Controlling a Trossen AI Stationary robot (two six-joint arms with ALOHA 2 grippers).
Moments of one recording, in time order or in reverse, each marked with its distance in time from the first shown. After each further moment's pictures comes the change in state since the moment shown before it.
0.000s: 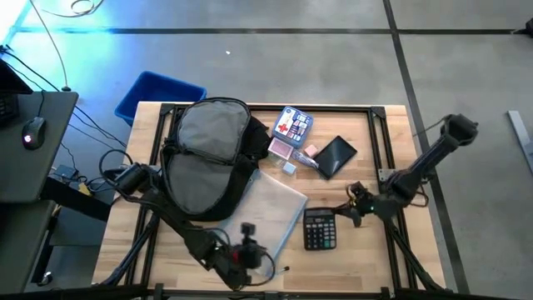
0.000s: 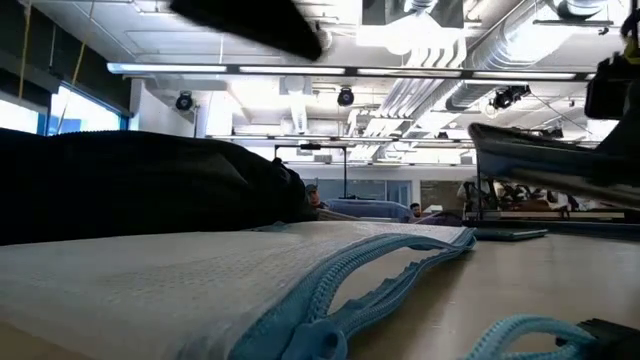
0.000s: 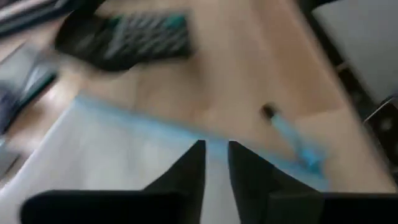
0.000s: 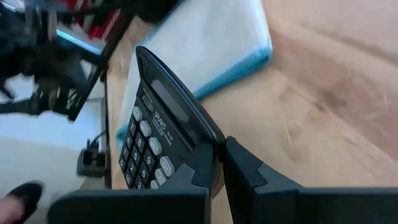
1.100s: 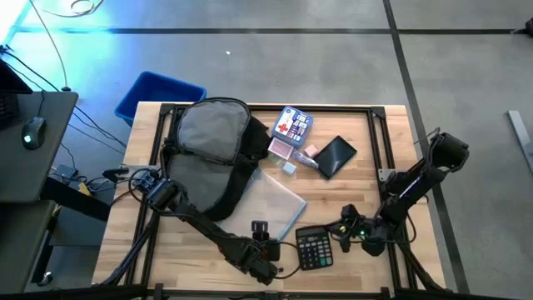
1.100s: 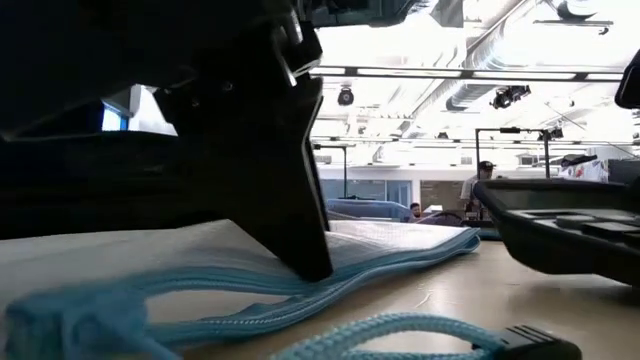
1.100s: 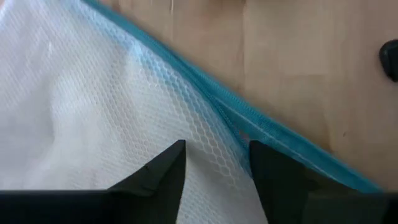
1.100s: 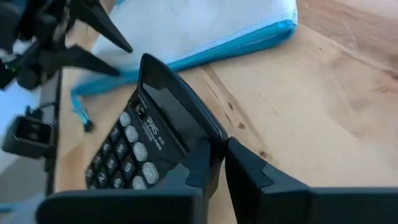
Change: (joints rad) left arm 0.100 0.306 0.413 -0.623 0.134 -0.283; right arm 0.113 0.594 0.257 0.057 0.088 0.000
